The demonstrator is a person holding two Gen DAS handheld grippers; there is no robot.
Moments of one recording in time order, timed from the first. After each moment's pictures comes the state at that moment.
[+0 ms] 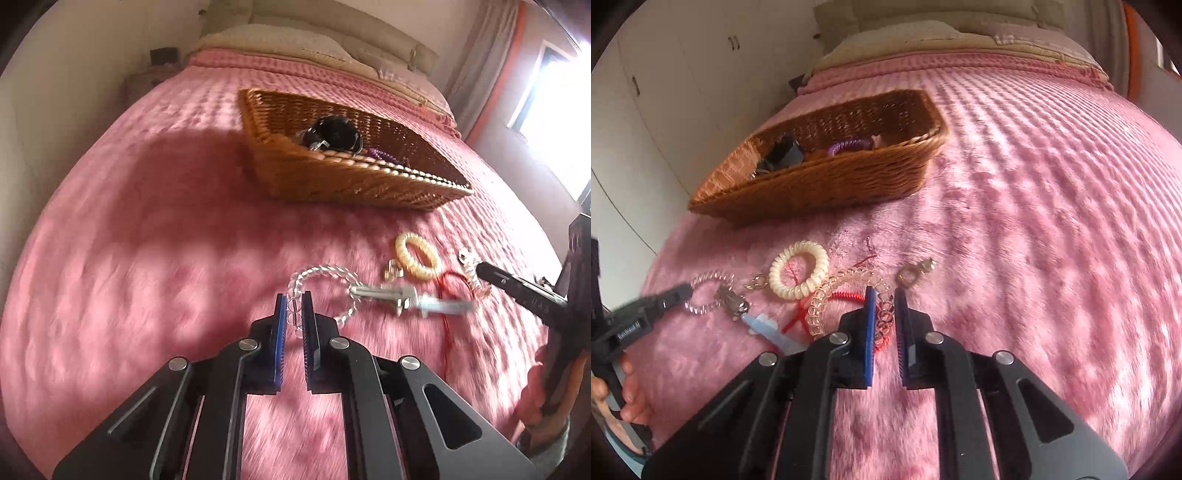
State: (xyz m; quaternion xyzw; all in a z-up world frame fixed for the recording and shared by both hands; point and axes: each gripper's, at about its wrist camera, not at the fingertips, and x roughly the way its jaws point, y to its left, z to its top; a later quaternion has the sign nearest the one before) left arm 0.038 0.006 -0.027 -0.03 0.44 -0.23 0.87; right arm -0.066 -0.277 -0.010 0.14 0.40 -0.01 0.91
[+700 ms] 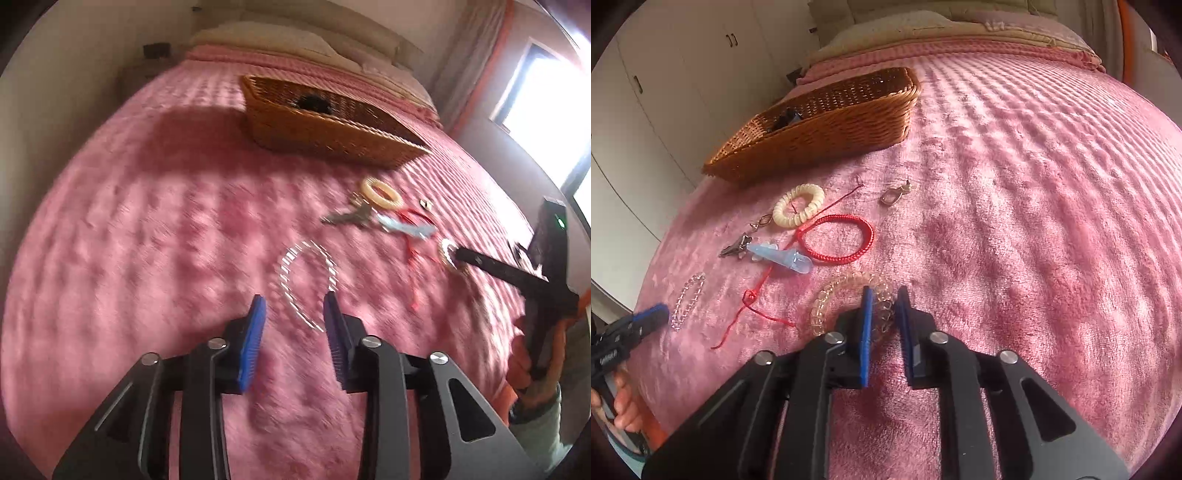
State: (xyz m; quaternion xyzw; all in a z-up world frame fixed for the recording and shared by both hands) left arm -0.034 0.032 -0.030 -0.03 0.44 -0.25 0.86; right arm -0.113 -0.278 -0.029 0.14 0.42 0.00 0.90
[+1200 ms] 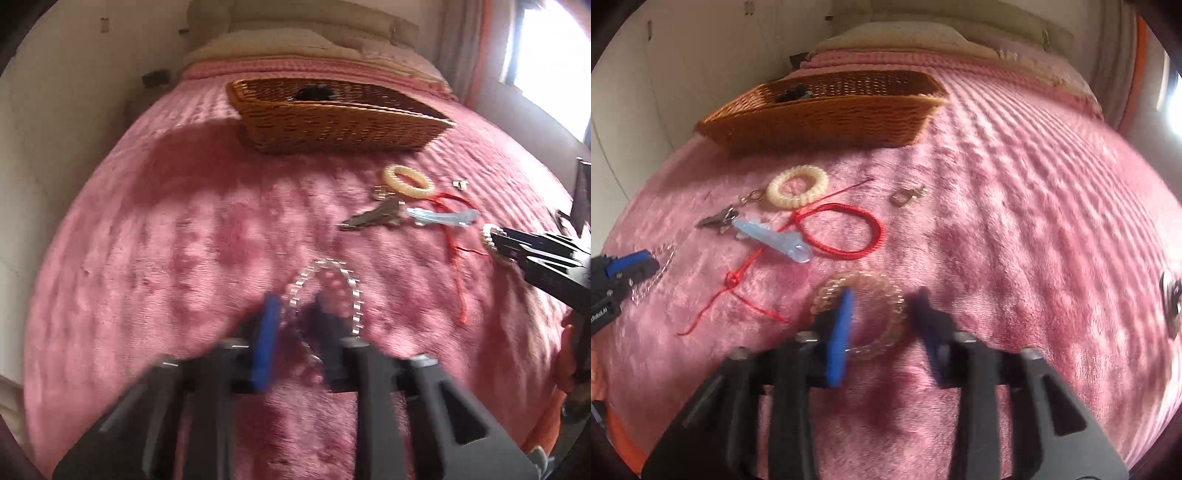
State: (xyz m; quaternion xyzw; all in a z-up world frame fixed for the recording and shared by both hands) left arm -0.026 -0.002 -0.043 0.07 0.42 -0.22 0.88; right arm -0.107 -0.235 -0.034 0.02 0.42 -0.04 0.91
